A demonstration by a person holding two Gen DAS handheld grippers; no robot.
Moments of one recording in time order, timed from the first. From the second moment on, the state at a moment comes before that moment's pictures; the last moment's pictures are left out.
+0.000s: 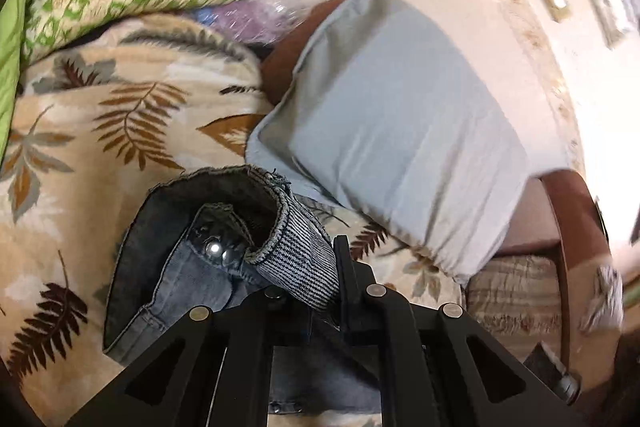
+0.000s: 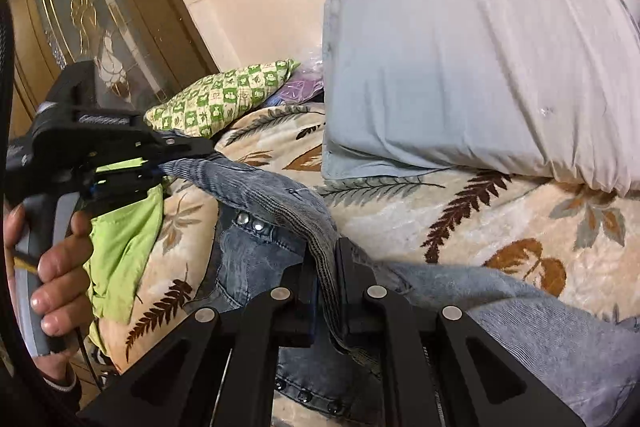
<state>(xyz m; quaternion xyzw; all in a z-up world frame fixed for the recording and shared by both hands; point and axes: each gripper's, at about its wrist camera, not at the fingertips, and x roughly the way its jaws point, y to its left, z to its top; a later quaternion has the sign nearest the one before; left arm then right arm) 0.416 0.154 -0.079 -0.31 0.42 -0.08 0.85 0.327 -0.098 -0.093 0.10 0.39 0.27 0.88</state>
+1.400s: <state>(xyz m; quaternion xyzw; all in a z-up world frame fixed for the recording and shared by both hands) 0.283 0.167 -0.172 -0.30 0.47 0.03 0.83 0.238 -0.255 -0.142 0.24 0.43 0.19 0.85</state>
